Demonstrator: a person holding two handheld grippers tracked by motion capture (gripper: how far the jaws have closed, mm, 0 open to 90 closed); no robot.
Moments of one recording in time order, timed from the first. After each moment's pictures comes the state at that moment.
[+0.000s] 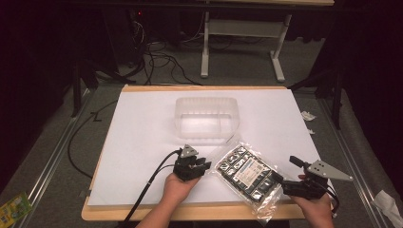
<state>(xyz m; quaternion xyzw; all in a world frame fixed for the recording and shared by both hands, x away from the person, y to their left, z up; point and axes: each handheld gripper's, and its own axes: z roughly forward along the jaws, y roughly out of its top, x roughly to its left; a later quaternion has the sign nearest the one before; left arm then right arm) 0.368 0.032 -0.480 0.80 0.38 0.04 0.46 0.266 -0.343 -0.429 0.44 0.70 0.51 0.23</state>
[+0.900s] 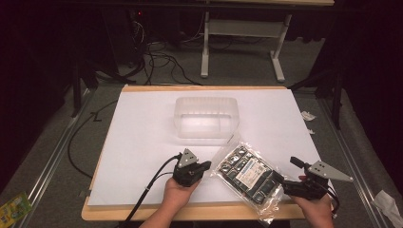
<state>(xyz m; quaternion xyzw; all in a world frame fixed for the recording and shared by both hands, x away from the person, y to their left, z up) 0.343 0.032 -0.467 0.79 0.34 0.08 0.50 0.265 -0.345 -0.432 0.45 0.69 0.51 0.24</state>
